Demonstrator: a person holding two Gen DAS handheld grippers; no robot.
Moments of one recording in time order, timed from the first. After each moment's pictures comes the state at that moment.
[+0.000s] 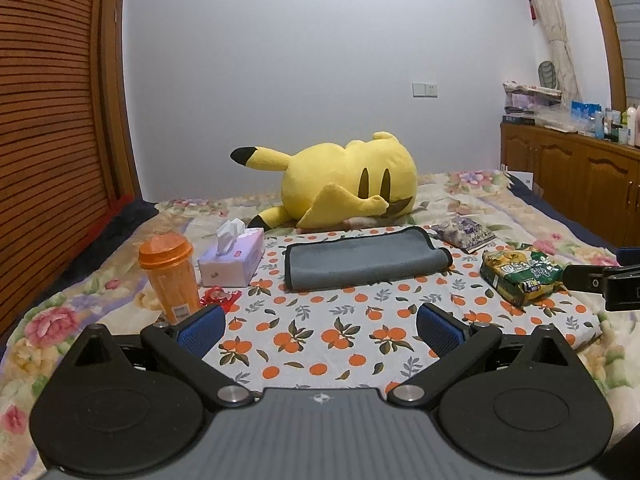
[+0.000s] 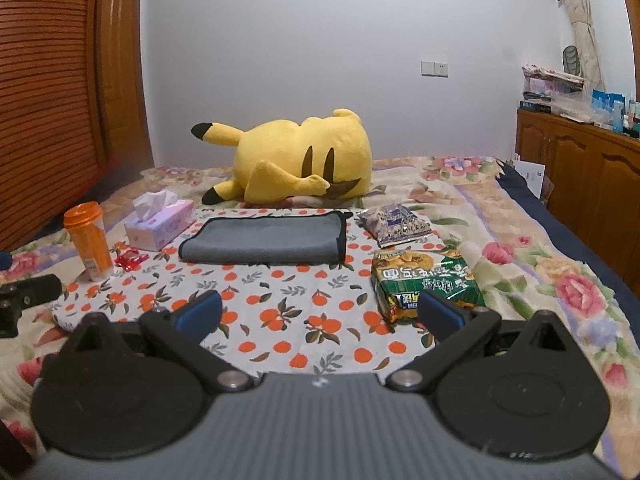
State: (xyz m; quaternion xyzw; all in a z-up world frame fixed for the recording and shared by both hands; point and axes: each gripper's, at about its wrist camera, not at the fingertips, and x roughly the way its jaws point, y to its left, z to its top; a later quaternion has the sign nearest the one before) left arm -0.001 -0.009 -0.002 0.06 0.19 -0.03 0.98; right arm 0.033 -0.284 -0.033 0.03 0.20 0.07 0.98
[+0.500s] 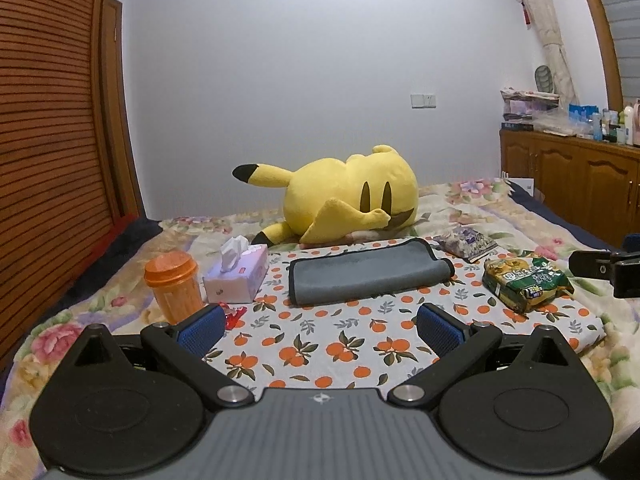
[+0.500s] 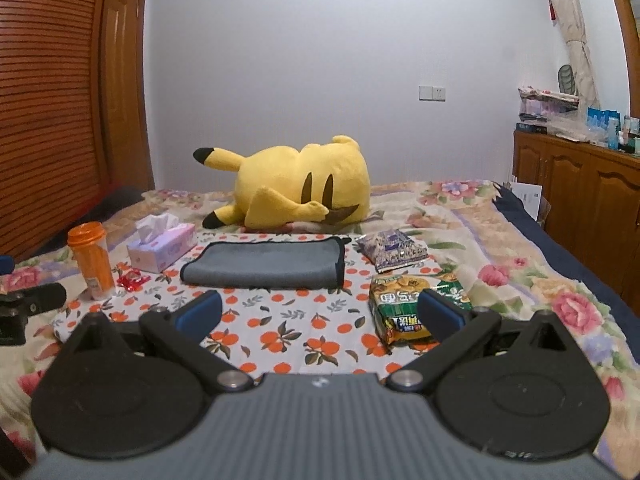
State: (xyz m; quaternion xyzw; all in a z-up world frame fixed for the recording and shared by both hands) left arm -0.007 -0.011 0.002 0.07 0.17 -0.02 0.98; right arm 0.024 -0.285 -0.027 0.03 0.16 0.07 0.98
